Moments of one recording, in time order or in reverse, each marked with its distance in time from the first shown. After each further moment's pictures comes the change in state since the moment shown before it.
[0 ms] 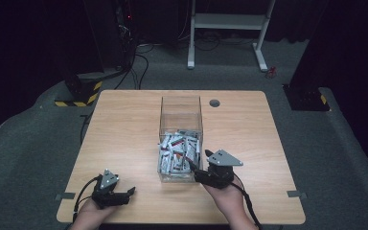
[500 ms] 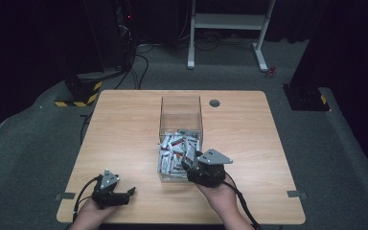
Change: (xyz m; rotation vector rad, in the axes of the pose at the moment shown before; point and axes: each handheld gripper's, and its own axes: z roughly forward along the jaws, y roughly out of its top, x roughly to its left) left arm 0.000 0.000 0.000 0.001 -0.005 0.004; right arm 0.015 0.007 0.015 0.033 0.041 -0.015
